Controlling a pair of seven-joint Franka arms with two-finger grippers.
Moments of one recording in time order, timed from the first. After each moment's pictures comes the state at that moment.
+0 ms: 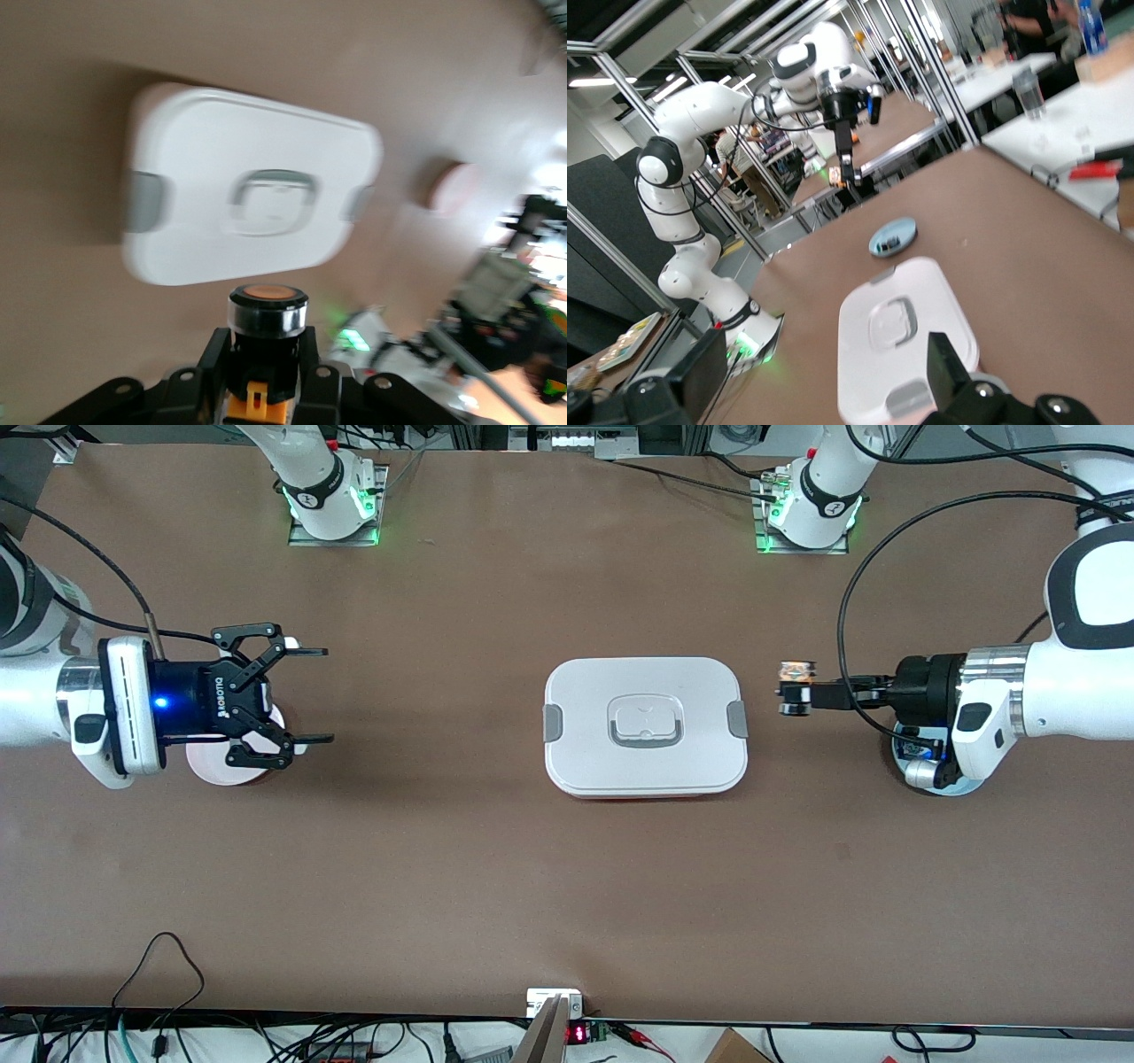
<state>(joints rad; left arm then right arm) -0.02 0.36 -0.03 -1.42 -0.61 1.44 -0.24 -0.11 0.38 0.15 -1.51 1.21 1.56 -1.26</state>
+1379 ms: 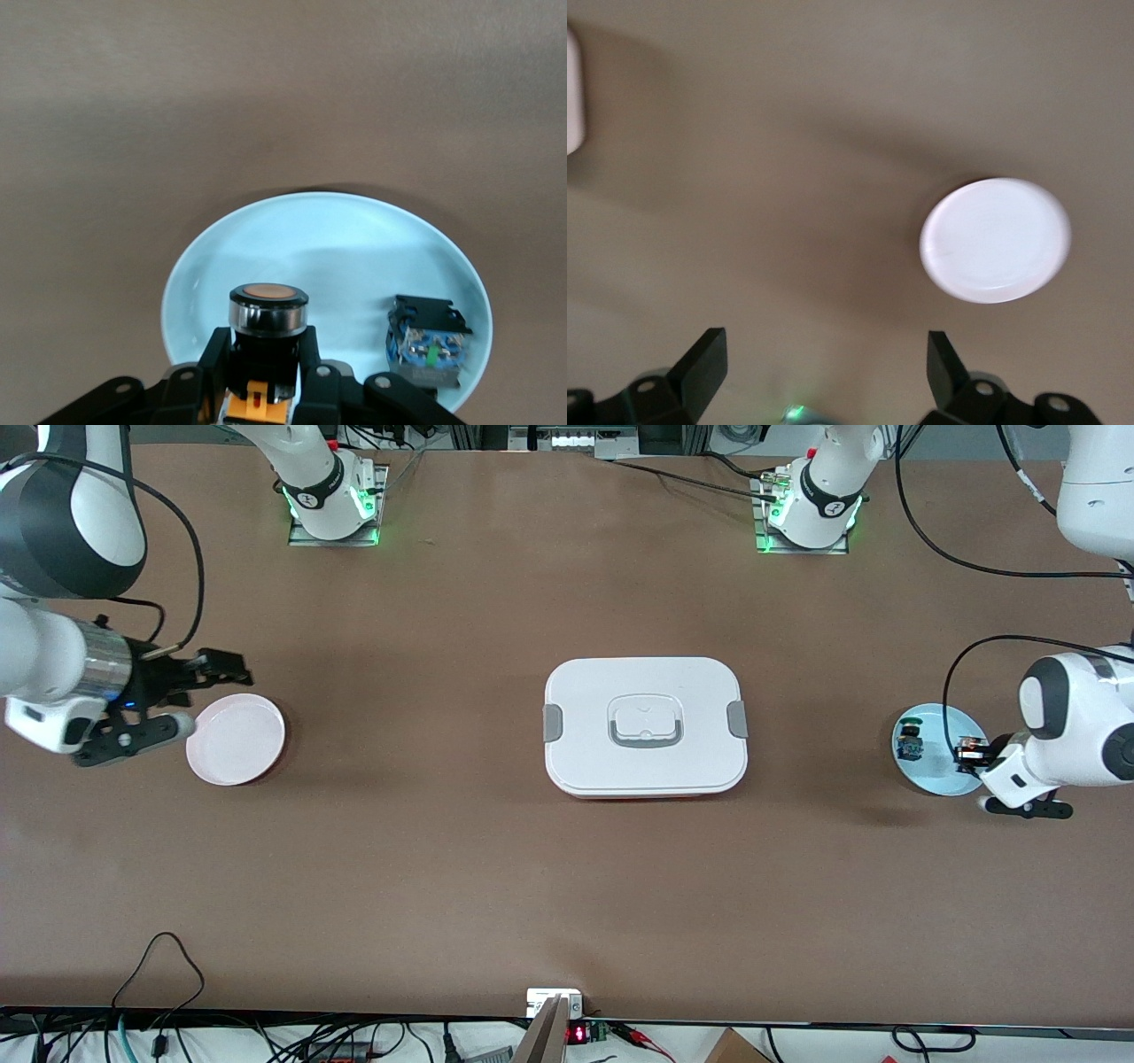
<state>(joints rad) 0.31 0.58 -0.02 -1.80 0.24 2.15 0.21 0.23 0.30 -0.22 -1.43 0.09 1.52 -0.26</state>
